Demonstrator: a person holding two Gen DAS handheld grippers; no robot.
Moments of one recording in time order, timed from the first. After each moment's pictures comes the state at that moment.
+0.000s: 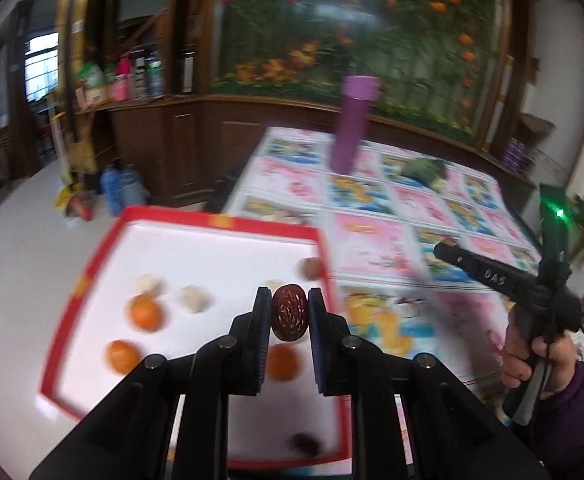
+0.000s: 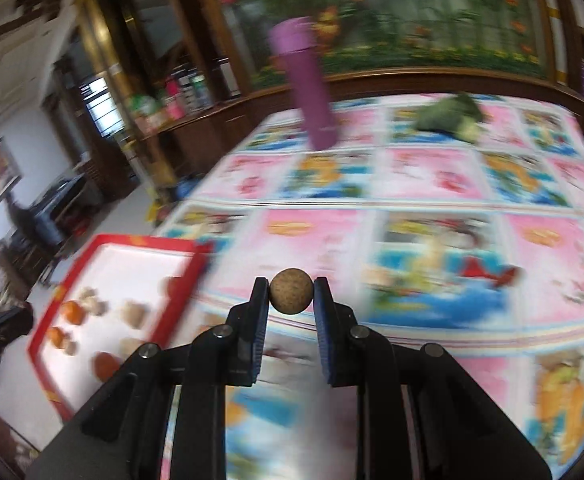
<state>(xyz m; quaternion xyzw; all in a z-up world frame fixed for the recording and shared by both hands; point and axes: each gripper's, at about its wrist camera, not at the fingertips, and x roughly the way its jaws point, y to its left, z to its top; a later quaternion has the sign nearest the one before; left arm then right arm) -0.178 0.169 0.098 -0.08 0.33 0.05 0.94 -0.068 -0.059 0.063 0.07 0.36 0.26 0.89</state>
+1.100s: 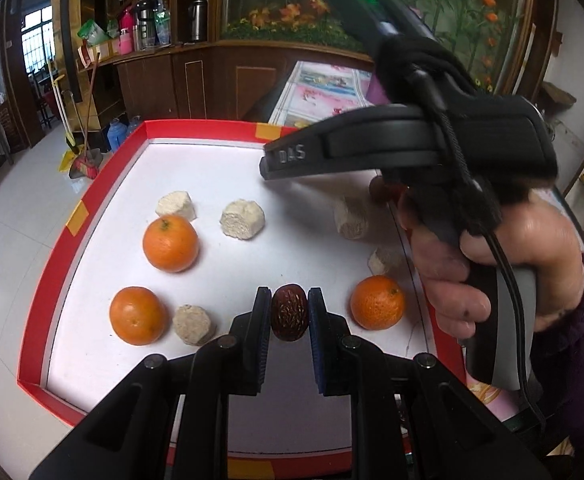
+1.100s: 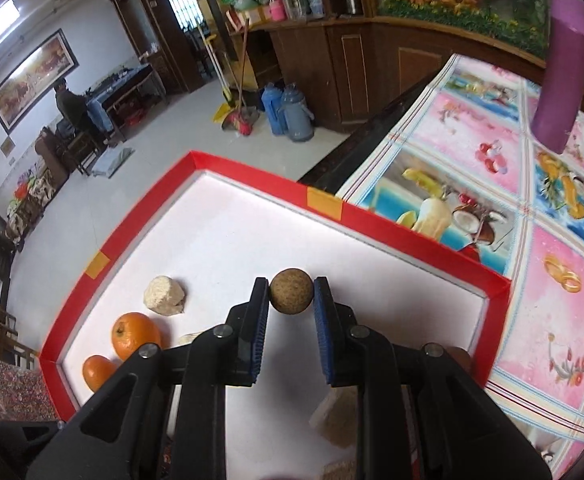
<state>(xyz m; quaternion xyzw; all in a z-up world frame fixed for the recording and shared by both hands) -0.169 0.206 0.028 -0.07 0.42 0.05 0.90 -0.047 0.185 0.035 -0.07 0.46 0.38 0.80</state>
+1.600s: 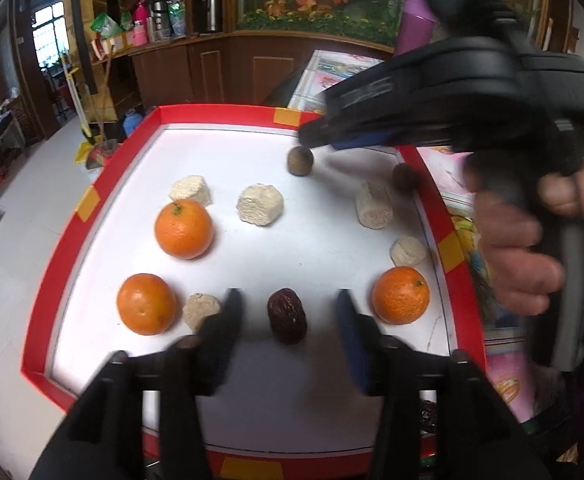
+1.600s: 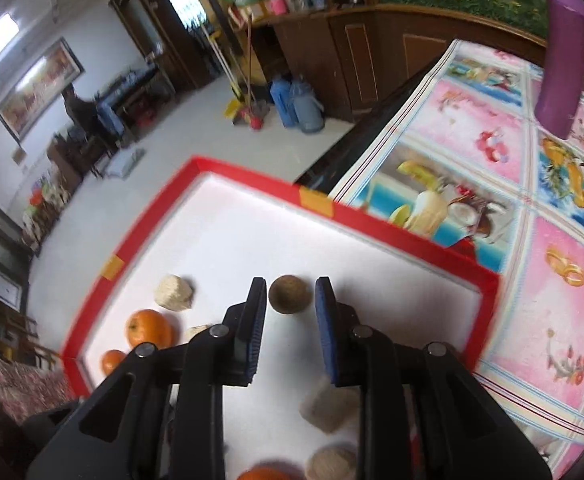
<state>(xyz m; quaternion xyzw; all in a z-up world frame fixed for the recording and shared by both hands) -0.172 0.200 0.031 -0.07 0.43 0.09 0.89 -0.037 0.159 0.049 -0.02 0.47 0.40 0.79</state>
